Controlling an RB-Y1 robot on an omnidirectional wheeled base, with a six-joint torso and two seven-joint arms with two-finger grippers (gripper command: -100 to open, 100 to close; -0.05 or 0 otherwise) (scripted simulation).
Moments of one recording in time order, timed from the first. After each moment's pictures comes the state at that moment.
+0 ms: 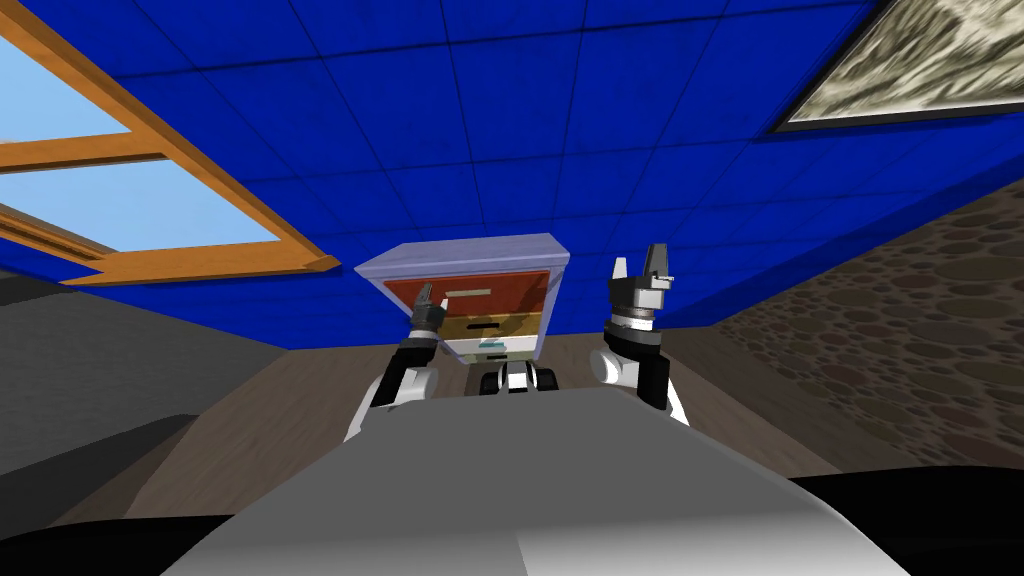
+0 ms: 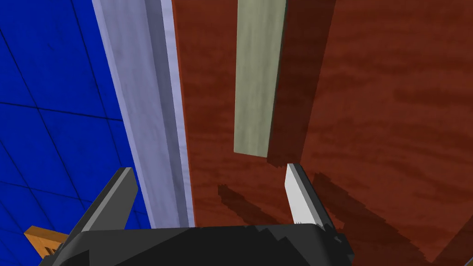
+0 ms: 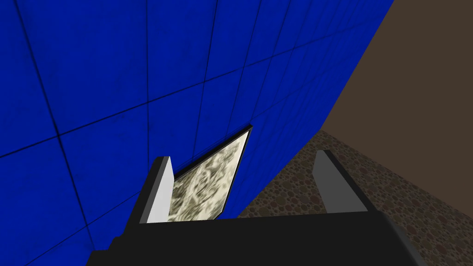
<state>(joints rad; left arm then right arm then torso) 0.48 0.18 -0.02 -2.27 0.03 -0.03 0.20 0.47 0.02 -0.04 -2.35 -0.06 -0.52 0.11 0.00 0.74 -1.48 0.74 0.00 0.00</state>
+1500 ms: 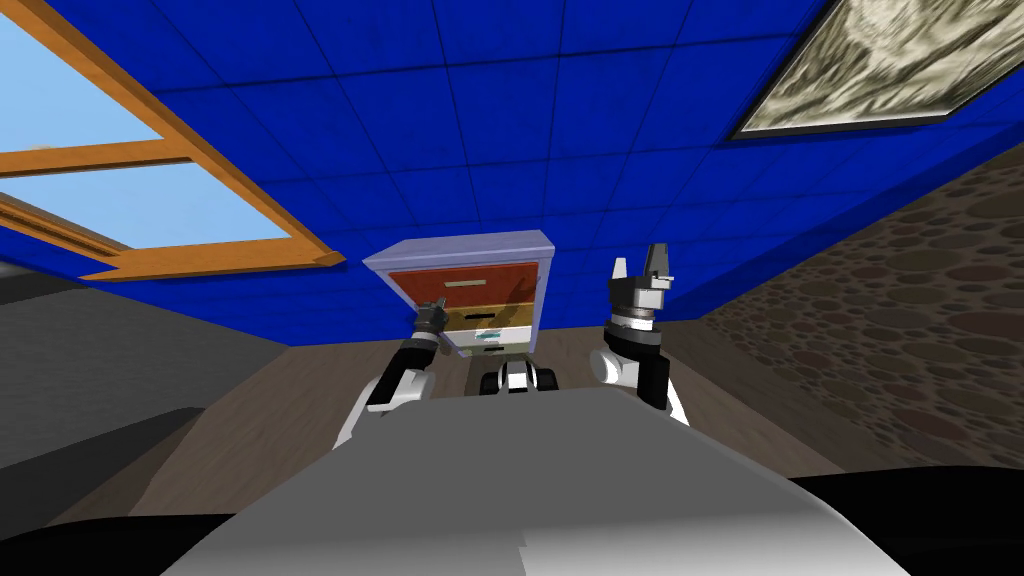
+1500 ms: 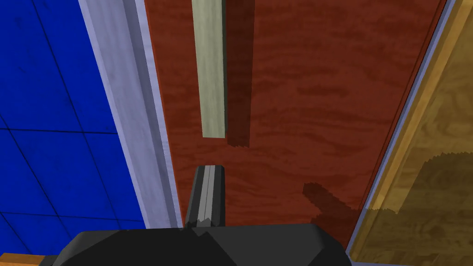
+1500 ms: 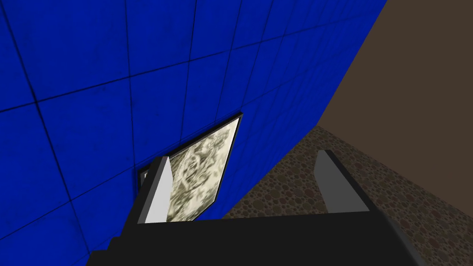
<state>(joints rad) 0.51 0.23 -0.04 -2.32 0.02 0.14 0.21 0.47 0.02 -0.04 -2.35 -0.06 -0.52 0.11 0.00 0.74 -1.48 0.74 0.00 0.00</state>
